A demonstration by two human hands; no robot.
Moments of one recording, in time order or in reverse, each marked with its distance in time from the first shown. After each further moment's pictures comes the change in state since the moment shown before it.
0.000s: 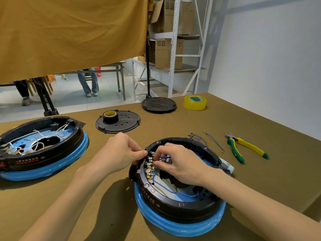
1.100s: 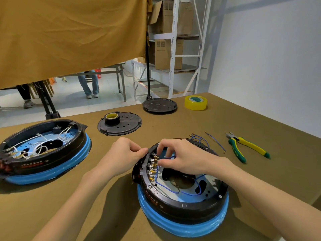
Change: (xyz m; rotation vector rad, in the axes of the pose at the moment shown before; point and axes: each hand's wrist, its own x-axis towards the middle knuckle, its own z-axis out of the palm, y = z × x) left_hand 0.005 -0.008 0.006 -0.067 -0.016 0.065; right_hand 0.012 0.004 -0.024 0.143 -0.168 0.058
